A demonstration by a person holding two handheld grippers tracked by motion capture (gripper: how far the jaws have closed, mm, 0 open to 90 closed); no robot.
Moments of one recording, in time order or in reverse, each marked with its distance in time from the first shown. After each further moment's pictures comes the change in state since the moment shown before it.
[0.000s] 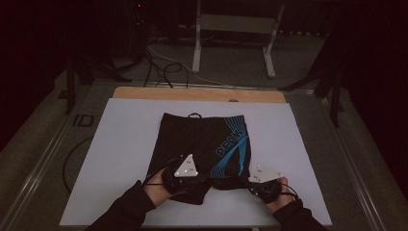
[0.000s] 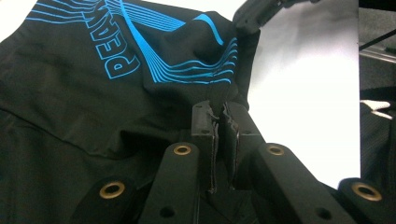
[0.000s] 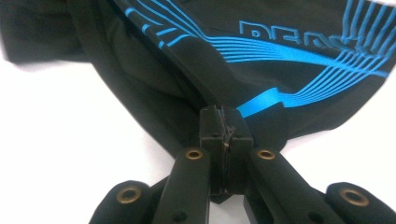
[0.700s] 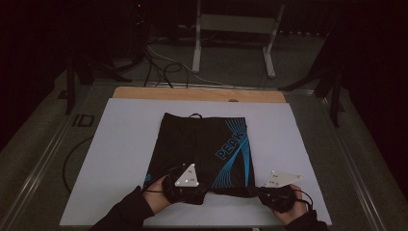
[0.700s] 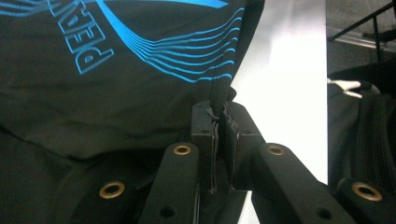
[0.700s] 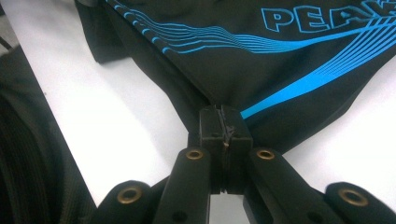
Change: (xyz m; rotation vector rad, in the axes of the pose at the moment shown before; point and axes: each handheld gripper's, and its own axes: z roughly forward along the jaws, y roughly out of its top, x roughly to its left) left arm -0.017 -0.011 0.004 0.027 -0.077 0.035; right arm 0.002 -0.014 -0.038 -0.010 0.143 0.122
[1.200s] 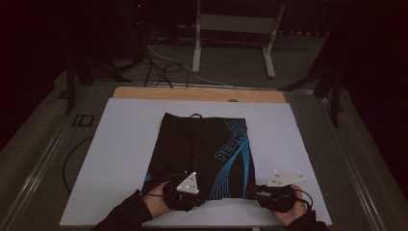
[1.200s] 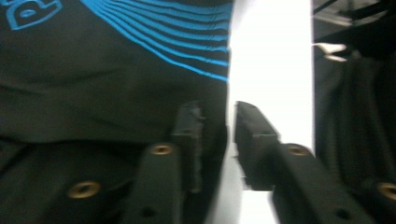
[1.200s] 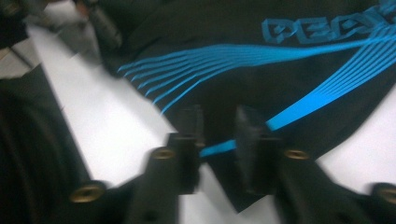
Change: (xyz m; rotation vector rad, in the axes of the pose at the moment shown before) left arm -0.003 -0.016 0.014 0.071 -0.112 0.007; right arm -0.003 -0.002 -0.001 -0.067 0.048 0.051
